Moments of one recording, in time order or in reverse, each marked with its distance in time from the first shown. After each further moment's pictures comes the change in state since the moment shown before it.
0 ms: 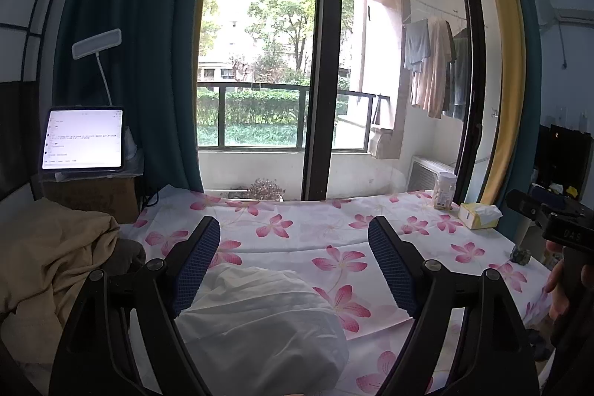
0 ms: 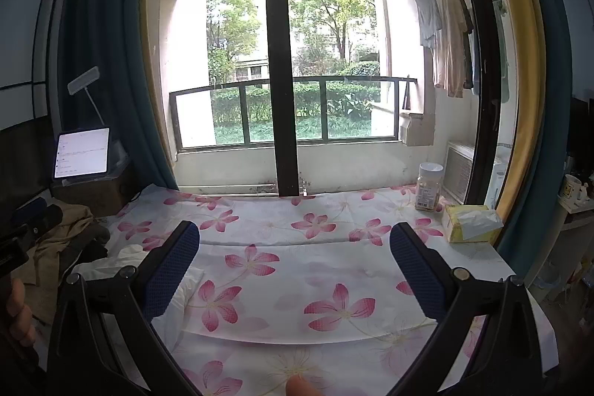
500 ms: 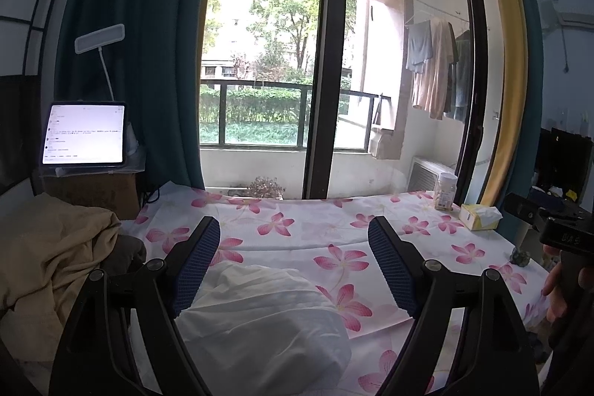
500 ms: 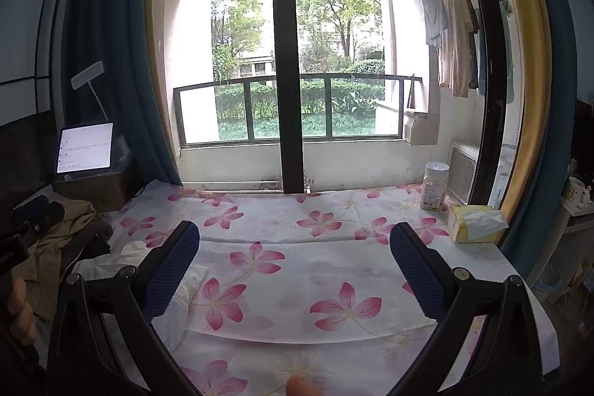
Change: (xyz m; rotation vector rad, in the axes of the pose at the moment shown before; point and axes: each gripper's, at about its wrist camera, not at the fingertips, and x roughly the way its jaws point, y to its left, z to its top) left arm -0.002 0.005 0.000 -0.017 0.002 0.000; right arm 0.006 0.005 0.000 -0.012 0.015 0.013
